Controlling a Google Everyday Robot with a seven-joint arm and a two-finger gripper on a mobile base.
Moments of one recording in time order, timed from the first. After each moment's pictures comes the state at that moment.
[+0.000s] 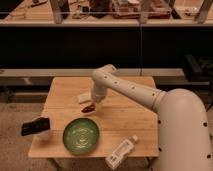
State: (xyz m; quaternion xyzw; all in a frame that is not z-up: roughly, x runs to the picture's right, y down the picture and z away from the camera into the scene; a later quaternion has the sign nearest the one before) arm -0.056 0.085 0.881 -0.30 -0.19 -0.16 0.92
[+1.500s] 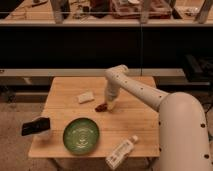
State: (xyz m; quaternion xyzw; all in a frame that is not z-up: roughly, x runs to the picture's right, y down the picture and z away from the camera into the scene) arm 0.034 0.087 0.918 -0.33 -0.14 -0.11 0.93
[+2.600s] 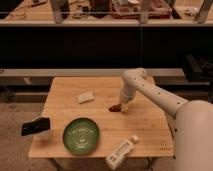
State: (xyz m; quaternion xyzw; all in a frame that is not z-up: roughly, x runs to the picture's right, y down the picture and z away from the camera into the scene) arm 0.125 0.101 0.916 -0.33 -0.11 -0.04 0.94
